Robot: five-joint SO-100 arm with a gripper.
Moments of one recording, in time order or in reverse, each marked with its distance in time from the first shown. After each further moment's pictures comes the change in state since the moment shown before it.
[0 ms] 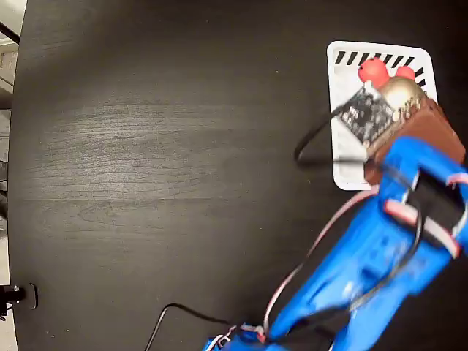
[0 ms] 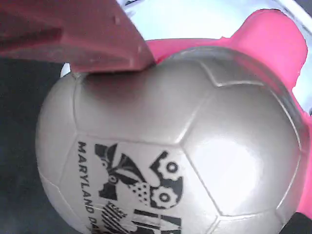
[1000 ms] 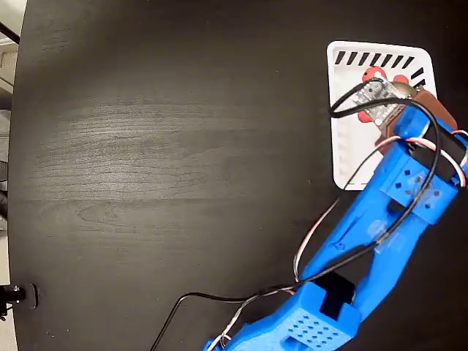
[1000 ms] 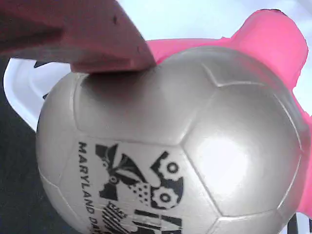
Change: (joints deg) arm 1.8 -22.1 -12.7 -1.4 -2.5
